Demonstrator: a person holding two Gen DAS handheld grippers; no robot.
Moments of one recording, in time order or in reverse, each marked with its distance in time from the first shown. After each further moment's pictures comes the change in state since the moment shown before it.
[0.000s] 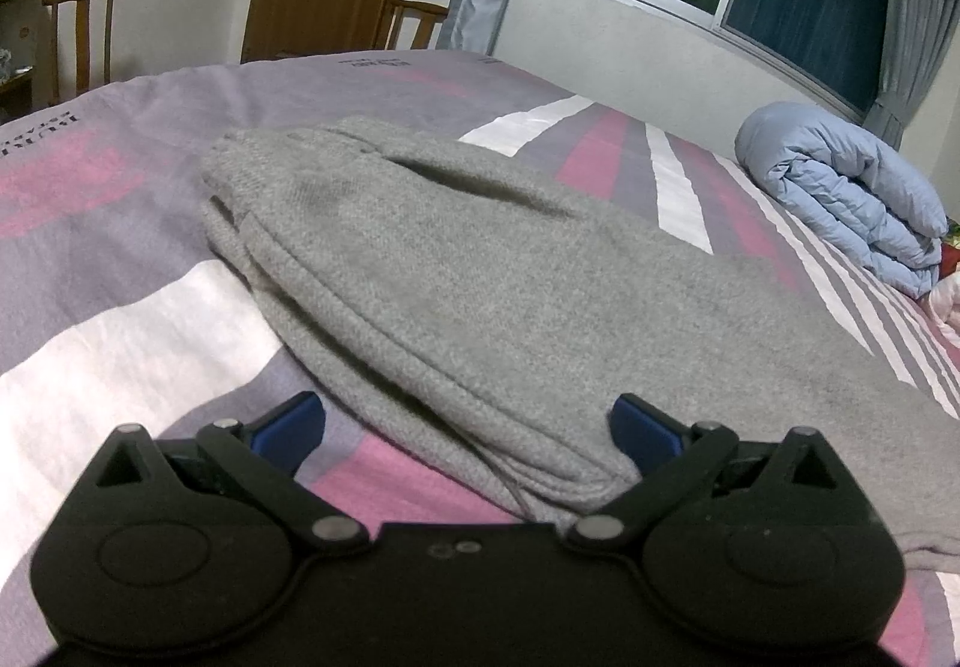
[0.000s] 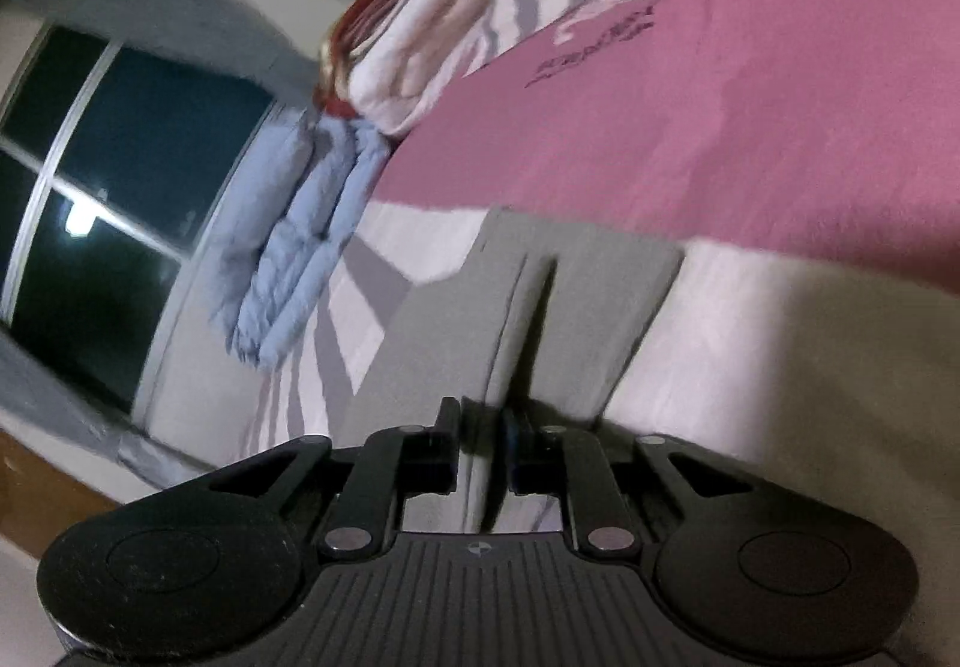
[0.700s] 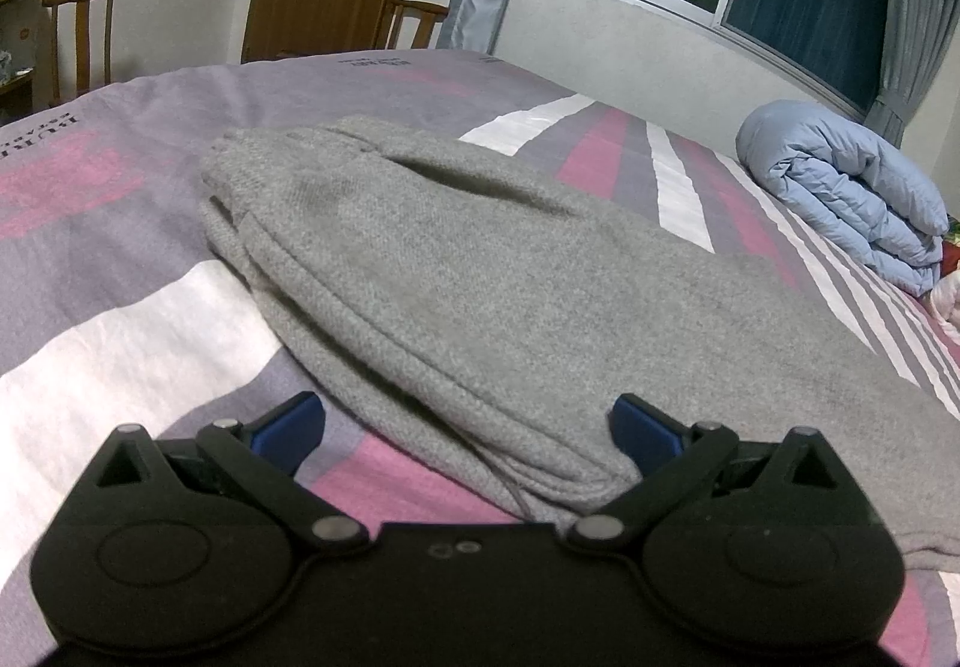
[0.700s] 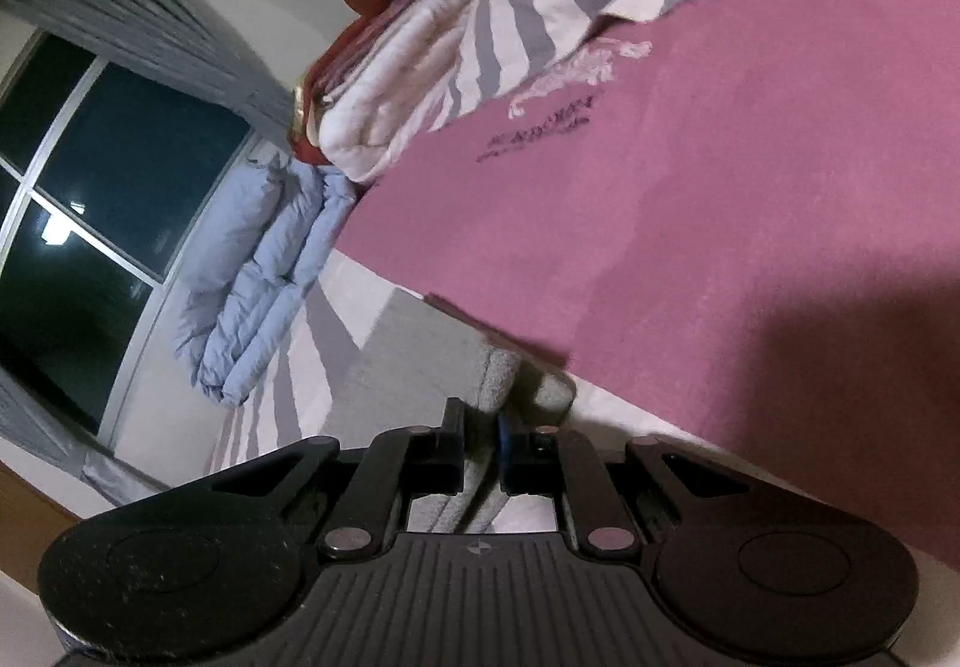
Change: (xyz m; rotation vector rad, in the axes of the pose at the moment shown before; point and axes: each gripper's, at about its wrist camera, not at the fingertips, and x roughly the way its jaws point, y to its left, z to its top) left arm 0.001 -0.002 0.000 0.003 0.001 0.005; right arm -0.020 -0.010 0.029 -0.057 -0.087 -0.062
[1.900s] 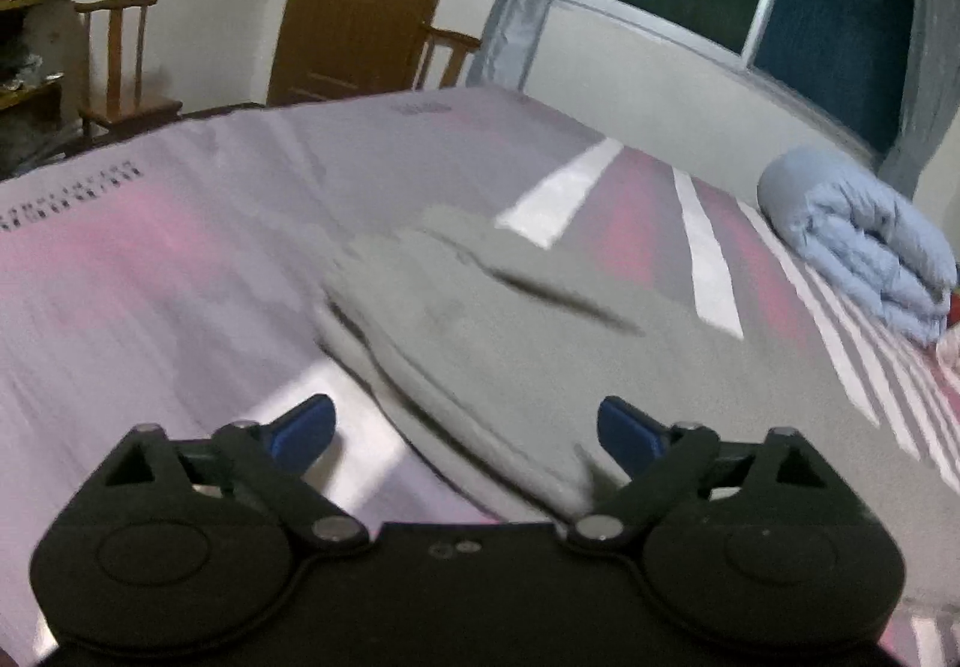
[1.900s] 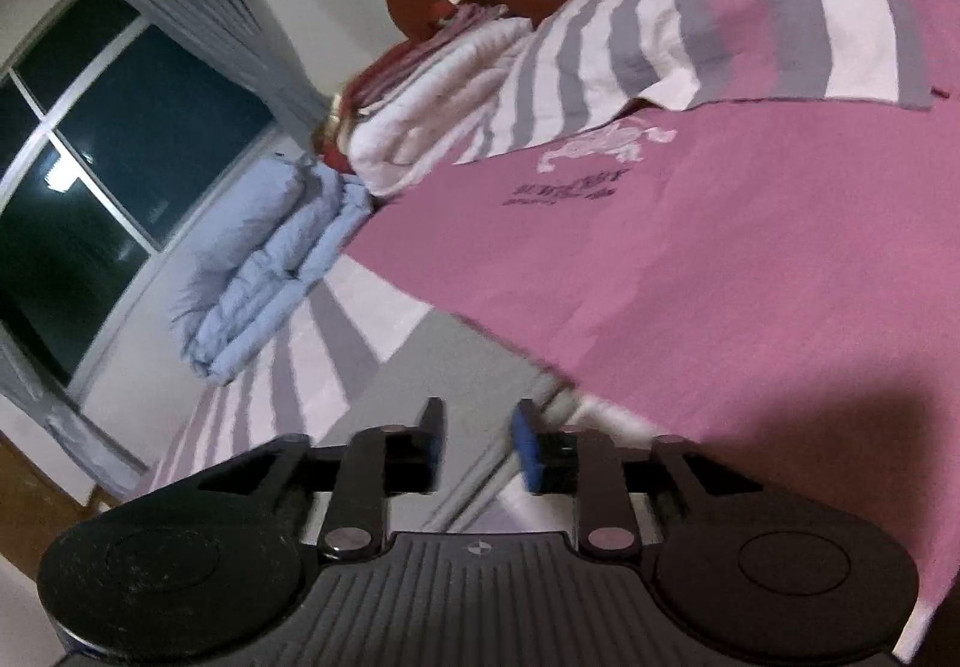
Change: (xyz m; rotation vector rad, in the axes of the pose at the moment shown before) left arm -0.036 0.045 0.048 -0.059 -0.051 0.023; right arm -0.046 0.034 -0.025 -0.160 -0.060 -0.040
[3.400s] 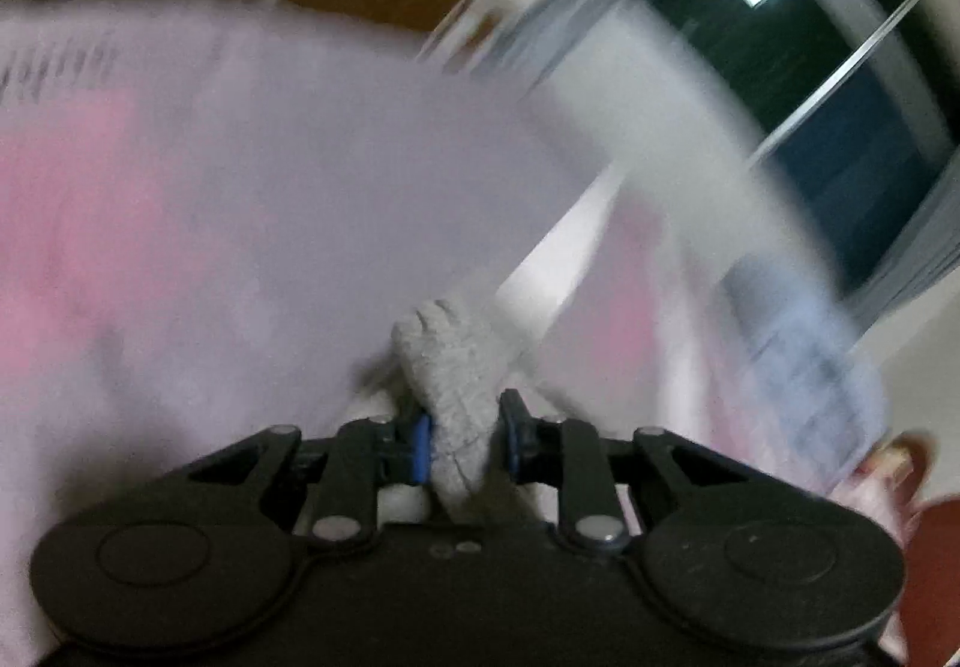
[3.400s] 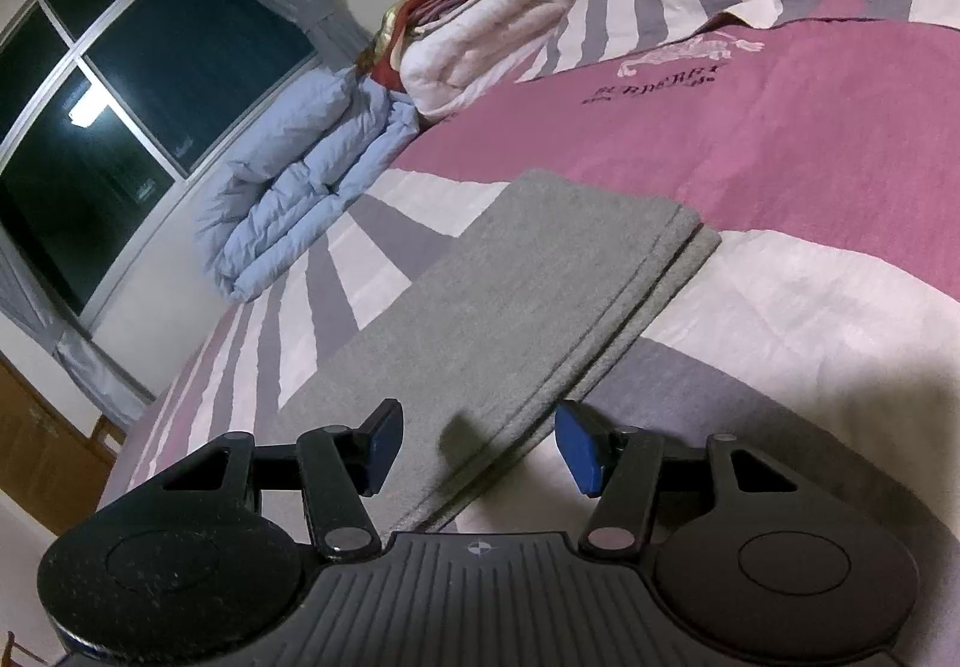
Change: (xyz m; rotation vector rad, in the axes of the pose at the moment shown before) left arm 0.074 0.078 0.029 -0.335 0.139 -0.184; right arm 0.037 0.041 -0.063 -0.072 0.097 0.027
